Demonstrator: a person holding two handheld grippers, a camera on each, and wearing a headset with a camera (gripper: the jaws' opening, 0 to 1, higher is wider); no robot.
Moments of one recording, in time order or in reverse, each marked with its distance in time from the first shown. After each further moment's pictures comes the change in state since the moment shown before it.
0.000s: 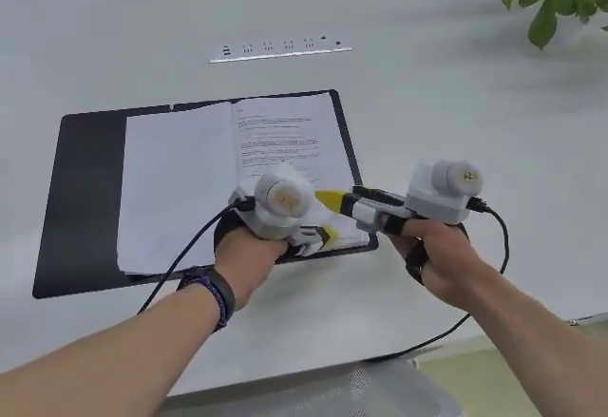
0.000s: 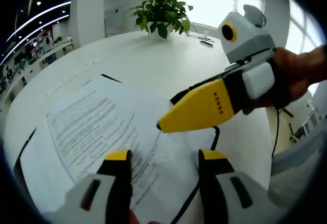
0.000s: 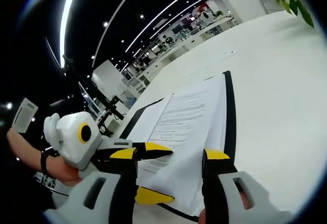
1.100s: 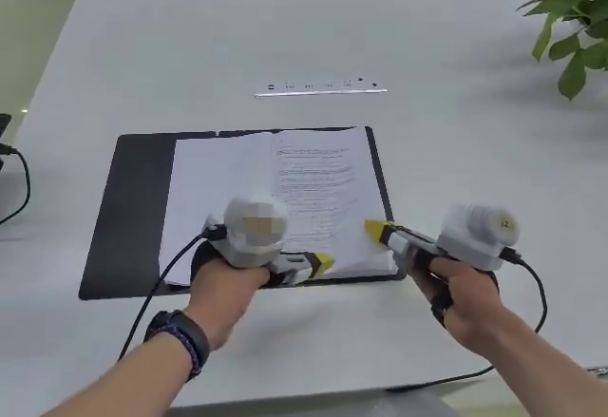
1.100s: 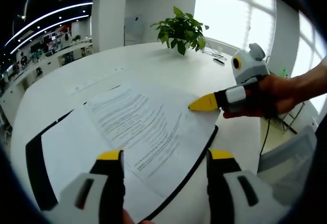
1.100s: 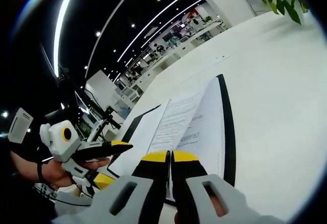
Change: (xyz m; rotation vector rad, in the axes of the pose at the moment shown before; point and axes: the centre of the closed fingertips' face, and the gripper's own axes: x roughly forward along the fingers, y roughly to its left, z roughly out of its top) left arm -0.091 0.029 -0.008 -0.114 -0.108 0.099; right arm -0.011 0.010 0.005 0.056 -0.076 -0.063
